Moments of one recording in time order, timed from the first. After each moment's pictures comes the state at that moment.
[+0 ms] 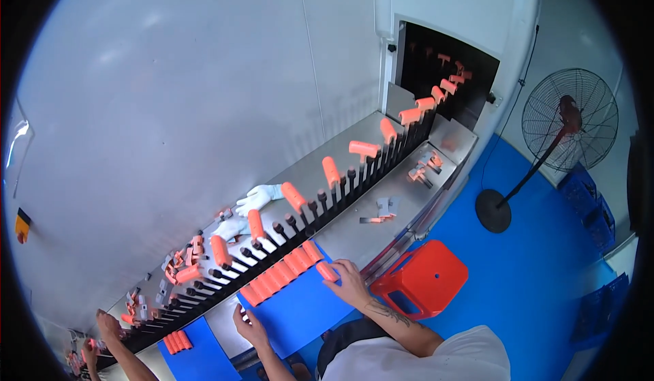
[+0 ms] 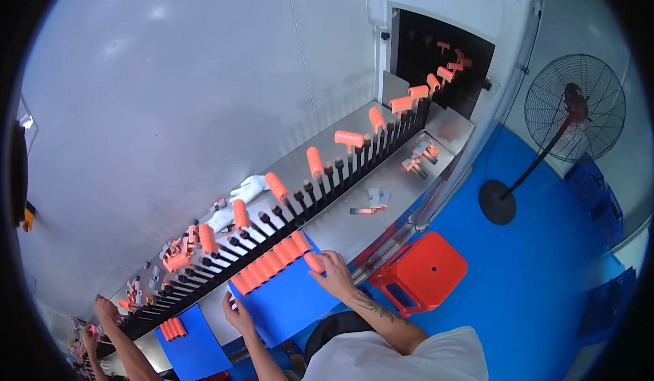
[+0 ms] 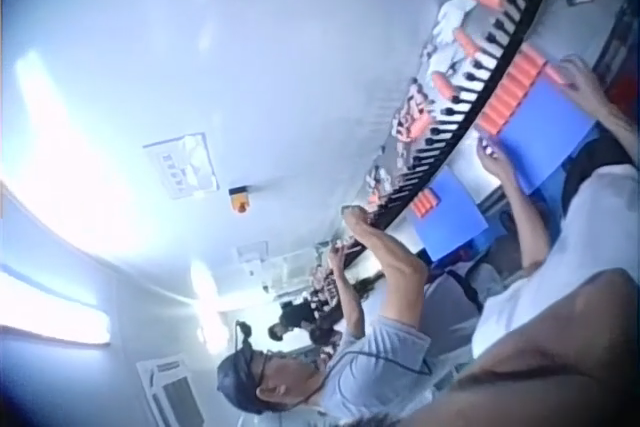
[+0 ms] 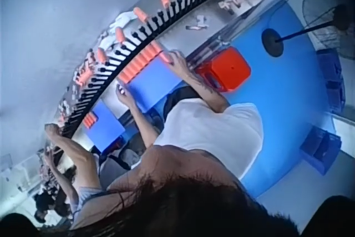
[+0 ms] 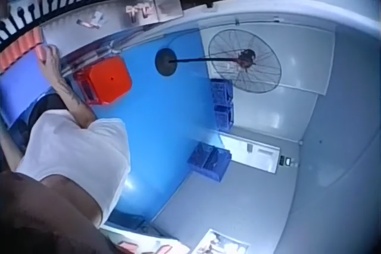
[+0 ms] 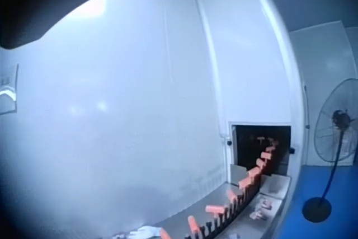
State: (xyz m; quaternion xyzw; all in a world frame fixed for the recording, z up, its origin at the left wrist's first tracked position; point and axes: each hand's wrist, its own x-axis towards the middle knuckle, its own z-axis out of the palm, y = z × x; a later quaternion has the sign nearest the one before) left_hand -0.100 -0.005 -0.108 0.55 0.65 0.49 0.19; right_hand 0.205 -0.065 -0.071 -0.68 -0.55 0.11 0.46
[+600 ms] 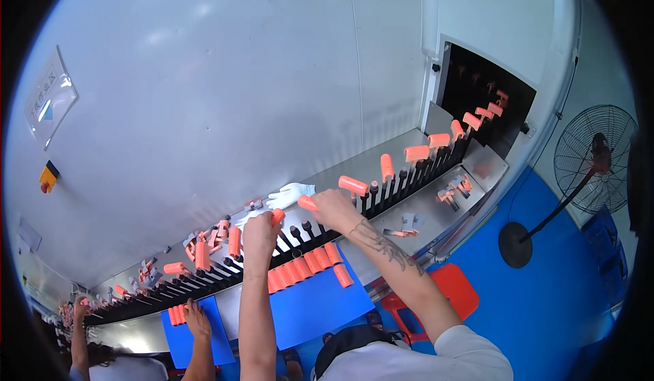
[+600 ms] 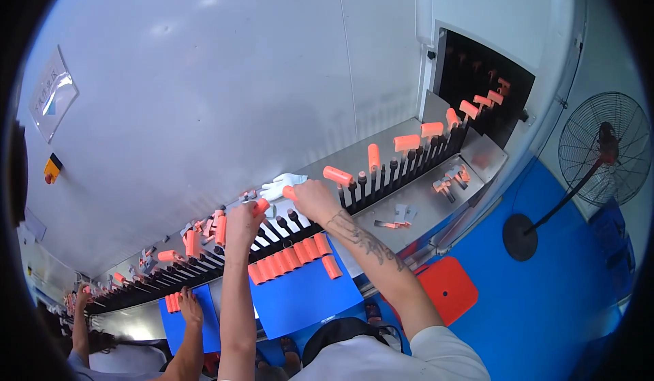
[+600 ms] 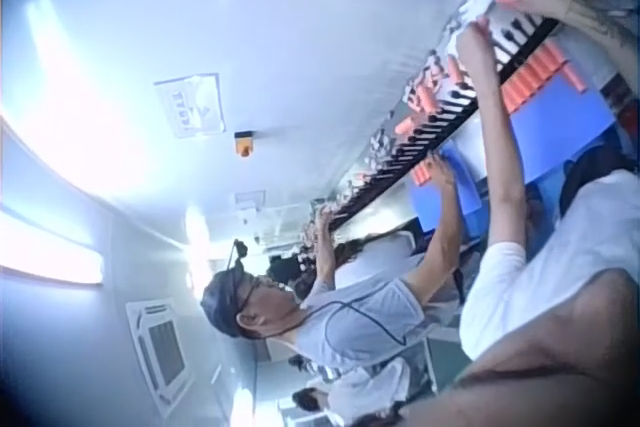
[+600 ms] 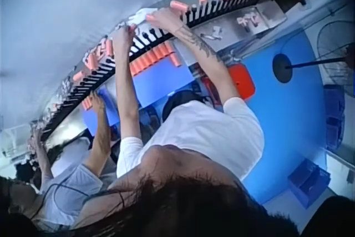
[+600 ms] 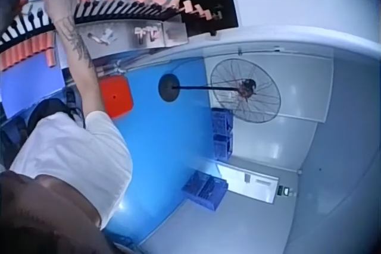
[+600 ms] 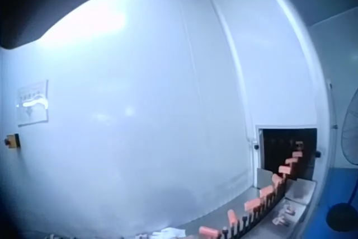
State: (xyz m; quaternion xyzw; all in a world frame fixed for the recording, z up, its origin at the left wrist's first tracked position) left_hand 0.027 0.102 0.141 0.80 0.56 0.20 0.06; right_hand 0.241 0.093 0.111 -0.60 -0.75 0.04 0.27
